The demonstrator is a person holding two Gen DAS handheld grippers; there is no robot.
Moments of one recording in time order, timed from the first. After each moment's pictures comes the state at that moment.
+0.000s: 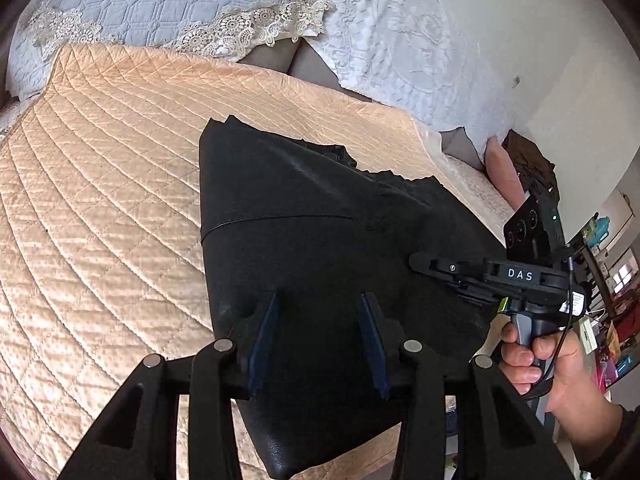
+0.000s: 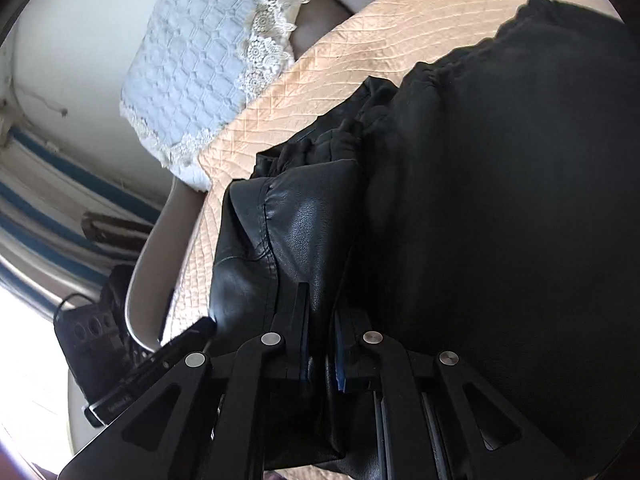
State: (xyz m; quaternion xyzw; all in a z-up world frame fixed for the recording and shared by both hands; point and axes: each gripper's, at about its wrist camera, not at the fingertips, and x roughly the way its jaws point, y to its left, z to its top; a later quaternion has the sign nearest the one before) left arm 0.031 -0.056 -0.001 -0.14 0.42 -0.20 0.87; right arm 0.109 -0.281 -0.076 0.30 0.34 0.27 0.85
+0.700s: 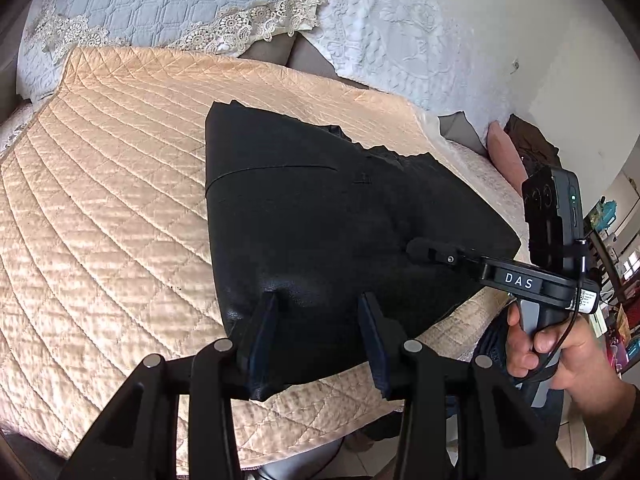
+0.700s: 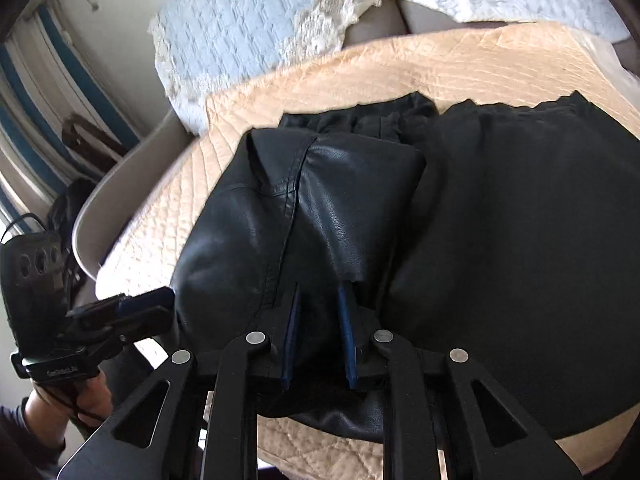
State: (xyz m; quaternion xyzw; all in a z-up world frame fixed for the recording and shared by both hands) left arm -0.011 -0.062 -0.002 -0.11 0.43 -0.19 0.88; right arm 0.073 -0.248 -0.062 0.12 0.32 0.24 0.91
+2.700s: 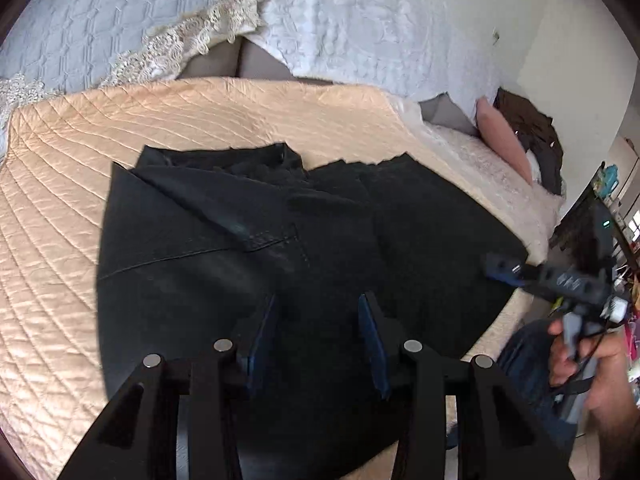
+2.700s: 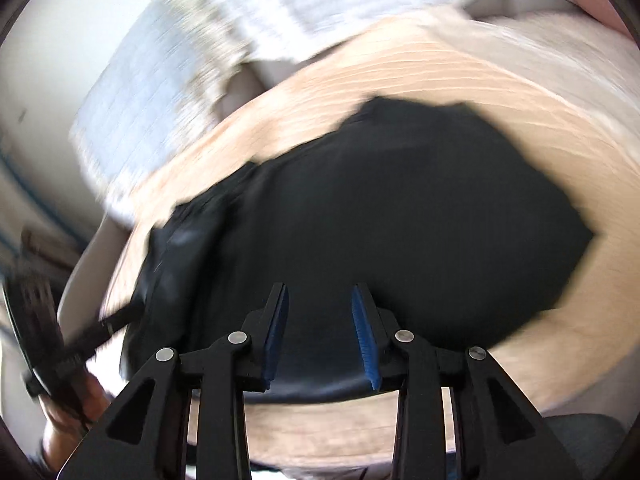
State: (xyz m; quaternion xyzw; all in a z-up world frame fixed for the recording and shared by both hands) left arm 0.052 -0.157 0.000 -0.05 0.42 -0.21 0.88; right arm 0.038 -0.403 -0.078 0.31 0.28 0.09 0.91
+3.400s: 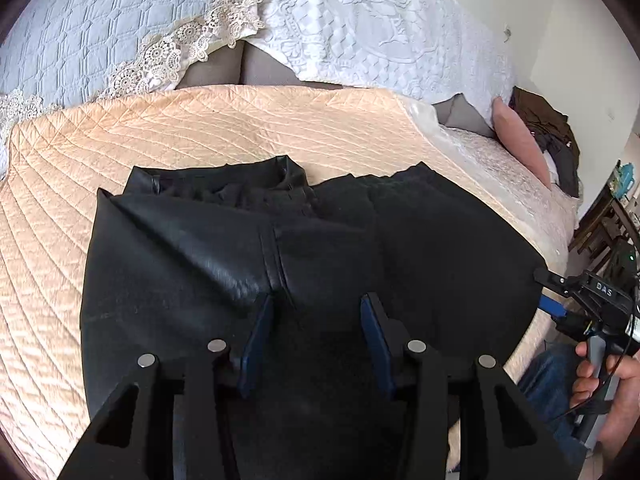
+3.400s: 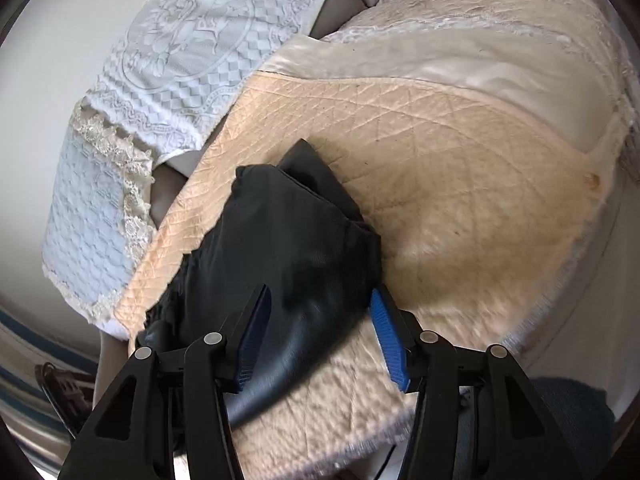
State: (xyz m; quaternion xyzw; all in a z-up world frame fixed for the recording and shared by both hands) left arm 0.078 -0.172 0.003 -0.03 0.41 -0.18 0.89; right arm 0.009 -0.464 -0.109 0.45 0.24 -0.01 0.86
